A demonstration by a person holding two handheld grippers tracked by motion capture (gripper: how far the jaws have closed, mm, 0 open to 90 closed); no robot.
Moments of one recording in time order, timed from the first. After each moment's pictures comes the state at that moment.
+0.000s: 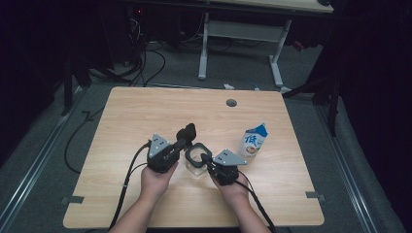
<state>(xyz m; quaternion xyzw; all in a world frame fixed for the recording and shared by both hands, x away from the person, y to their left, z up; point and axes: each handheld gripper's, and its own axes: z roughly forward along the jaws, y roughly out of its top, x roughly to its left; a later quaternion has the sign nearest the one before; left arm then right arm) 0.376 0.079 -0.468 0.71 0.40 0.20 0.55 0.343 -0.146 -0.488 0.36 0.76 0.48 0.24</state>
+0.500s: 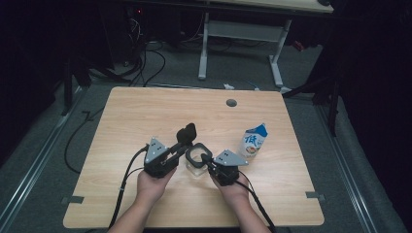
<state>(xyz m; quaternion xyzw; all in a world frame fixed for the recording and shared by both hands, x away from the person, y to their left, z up) 0.357 0.094 -0.470 0.73 0.37 0.19 0.55 0.343 -0.148 -0.488 0.36 0.76 0.48 0.24</state>
